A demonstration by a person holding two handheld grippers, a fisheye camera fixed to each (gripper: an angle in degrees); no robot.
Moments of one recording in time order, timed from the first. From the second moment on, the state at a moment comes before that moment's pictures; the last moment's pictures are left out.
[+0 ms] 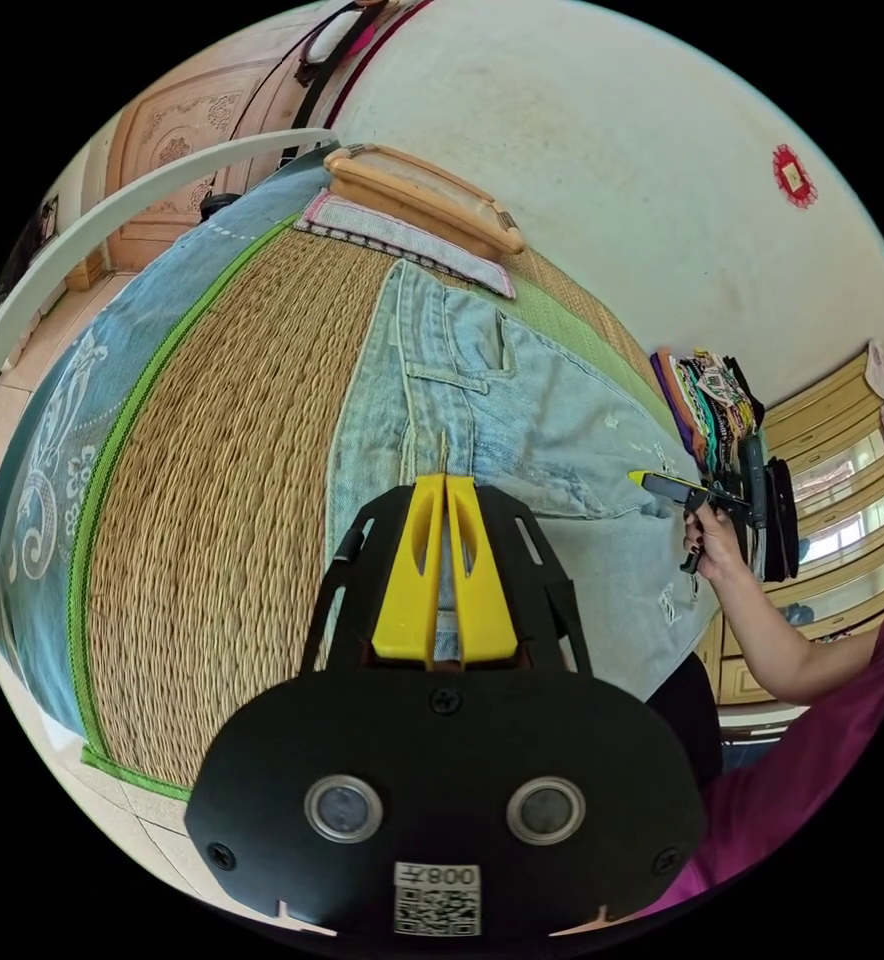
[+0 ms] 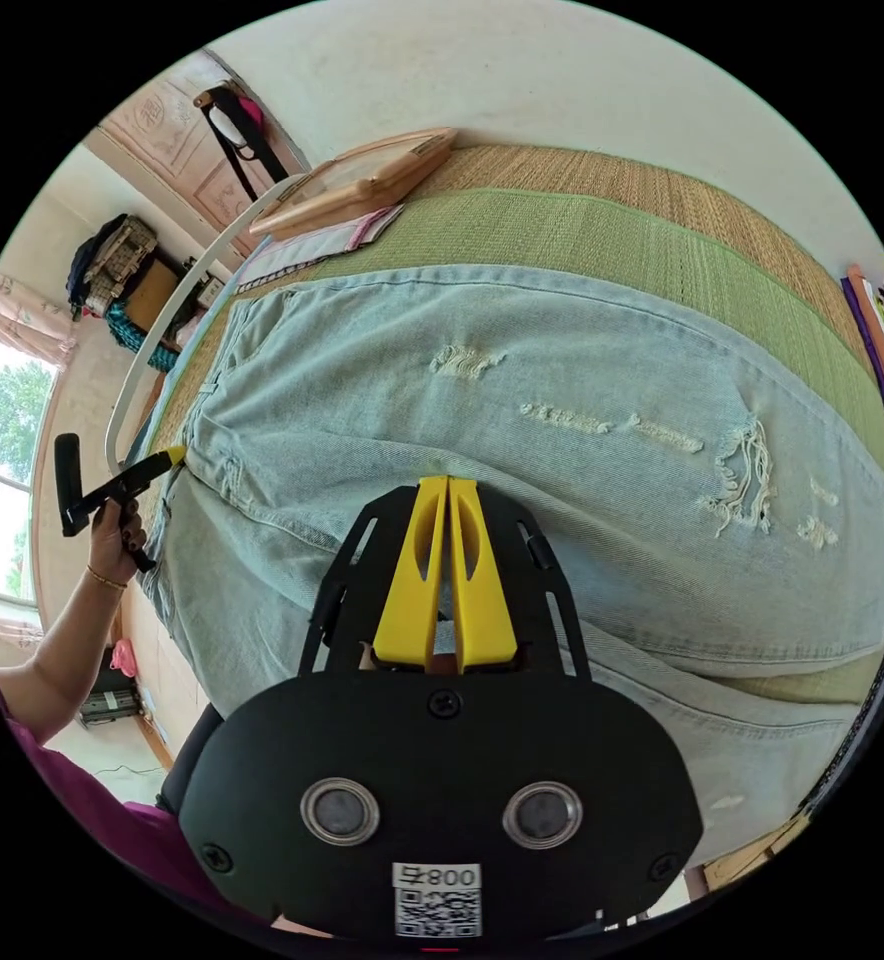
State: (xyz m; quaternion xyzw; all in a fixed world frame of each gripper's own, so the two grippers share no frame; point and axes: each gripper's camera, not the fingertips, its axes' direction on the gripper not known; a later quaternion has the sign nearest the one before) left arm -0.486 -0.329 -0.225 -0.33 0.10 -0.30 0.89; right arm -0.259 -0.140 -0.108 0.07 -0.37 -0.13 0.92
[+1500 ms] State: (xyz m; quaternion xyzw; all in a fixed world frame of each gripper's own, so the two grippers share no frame) left arm -0.472 -0.443 -0.094 -0.26 0.14 -0.29 0.91; right arm -0.296 -0.148 -0.165 0.18 -0.37 -0.30 0.86
